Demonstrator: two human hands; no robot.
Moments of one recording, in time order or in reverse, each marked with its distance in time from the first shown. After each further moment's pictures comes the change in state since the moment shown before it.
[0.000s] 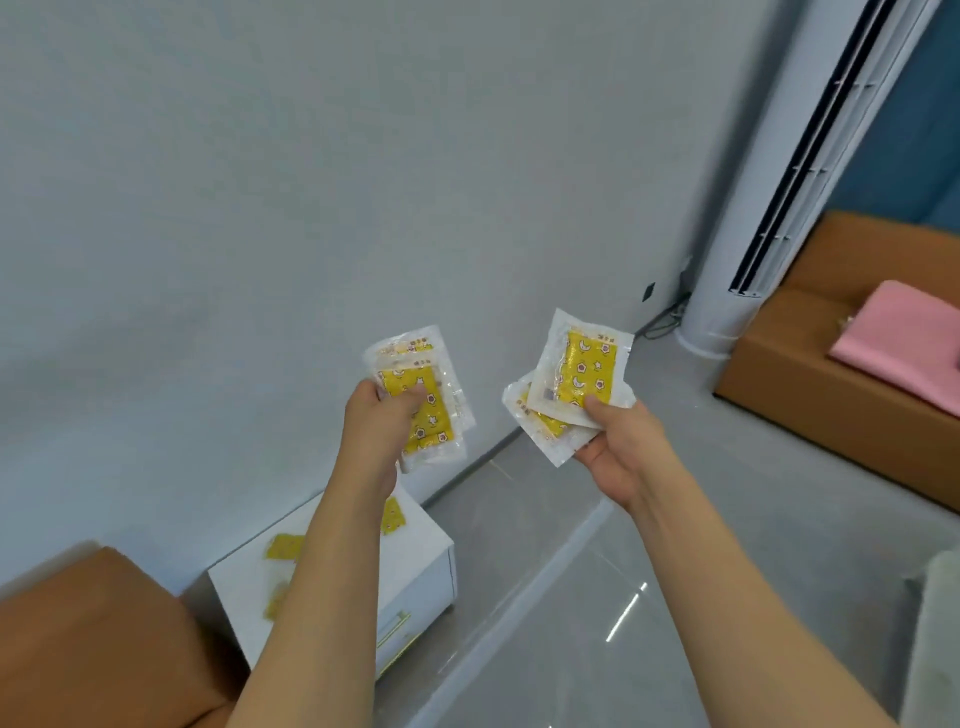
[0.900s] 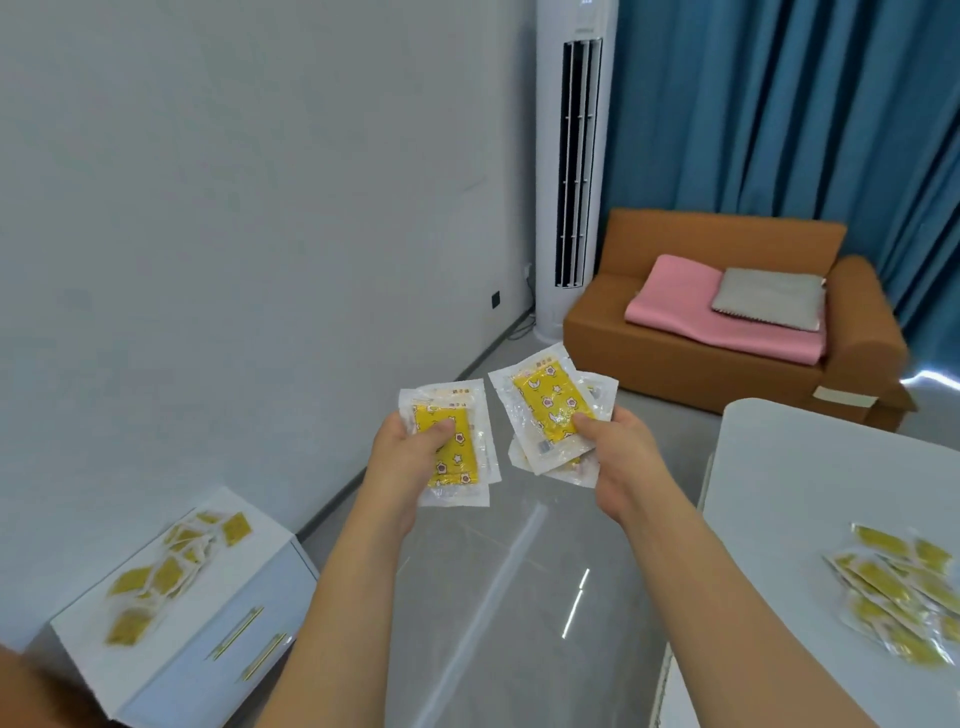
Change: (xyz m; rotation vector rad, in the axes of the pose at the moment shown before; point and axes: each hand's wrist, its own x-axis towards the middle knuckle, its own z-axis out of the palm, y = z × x) left_hand -0.380 -0.081 0.303 0.101 -0.331 0.006; right_hand -0.264 -0.157 -0.391 -0.035 0.257 -0.179
